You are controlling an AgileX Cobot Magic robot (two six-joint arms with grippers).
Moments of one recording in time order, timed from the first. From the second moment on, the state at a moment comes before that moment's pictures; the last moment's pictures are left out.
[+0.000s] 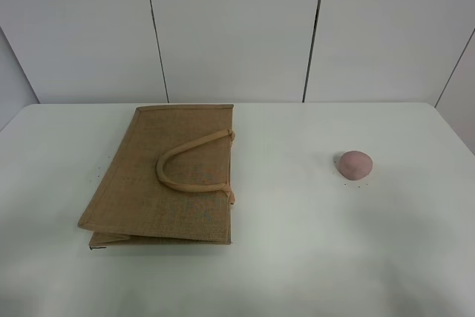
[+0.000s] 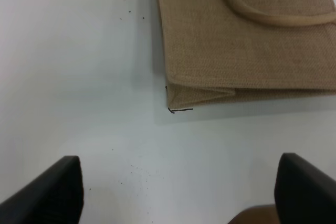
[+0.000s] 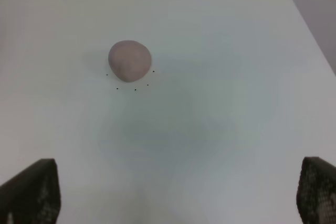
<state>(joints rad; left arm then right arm) -0.02 -0.01 -0.50 -0.03 1.06 0.04 0.02 0.00 -0.49 -0.07 1.03 0.14</state>
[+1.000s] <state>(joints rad) -0.02 -0.01 -0.50 -0.03 1.06 0.04 0.02 0.00 -0.49 -0.07 1.03 0.14</state>
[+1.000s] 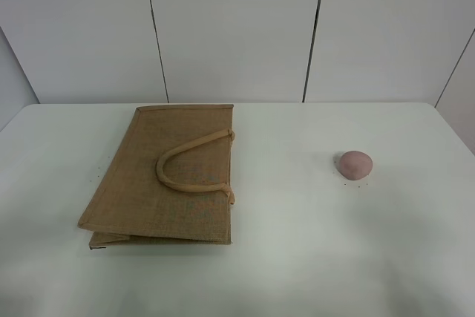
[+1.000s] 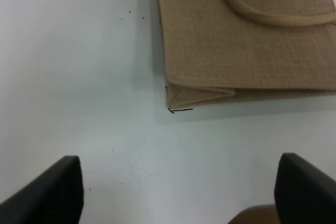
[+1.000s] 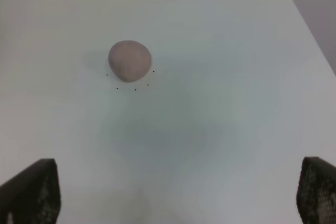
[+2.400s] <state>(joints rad) -0.02 1.37 -1.16 -0.01 0.93 0.17 0.02 0.00 -0.49 -0.07 1.03 0.14</state>
